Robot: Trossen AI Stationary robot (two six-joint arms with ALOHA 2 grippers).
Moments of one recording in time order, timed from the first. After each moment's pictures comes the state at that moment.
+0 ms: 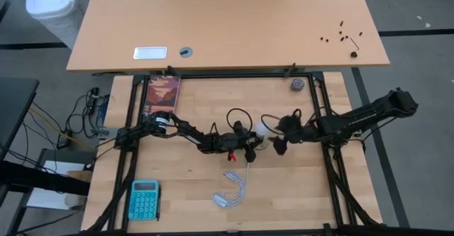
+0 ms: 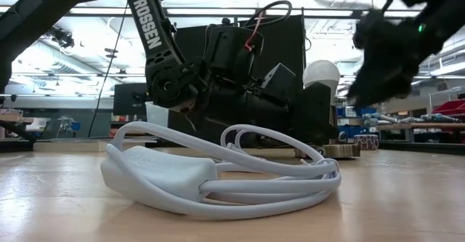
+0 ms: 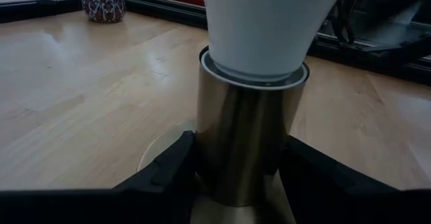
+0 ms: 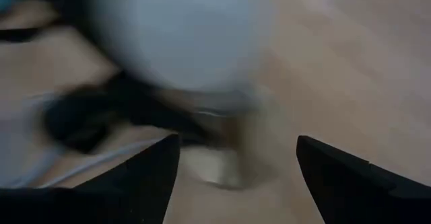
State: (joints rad) left arm -0.06 2.36 1.21 0.93 -0.36 -0.26; right arm 0.20 1.01 0.45 -0.30 0.41 0.76
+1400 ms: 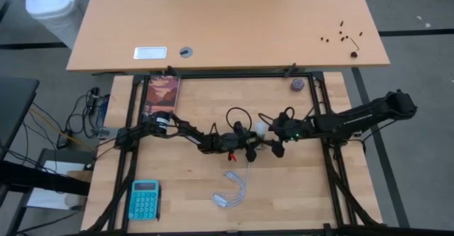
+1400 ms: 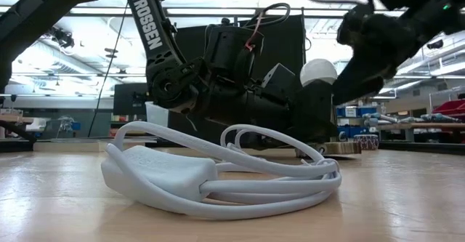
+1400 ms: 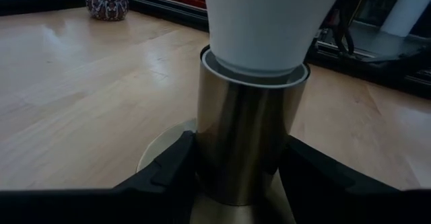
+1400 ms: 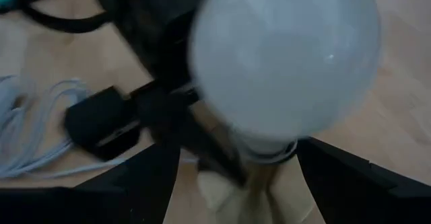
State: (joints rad) left arm -0.07 2.36 1.21 0.95 -0.37 -0.30; right arm 0.10 1.08 0.45 -0.07 0.22 0.42
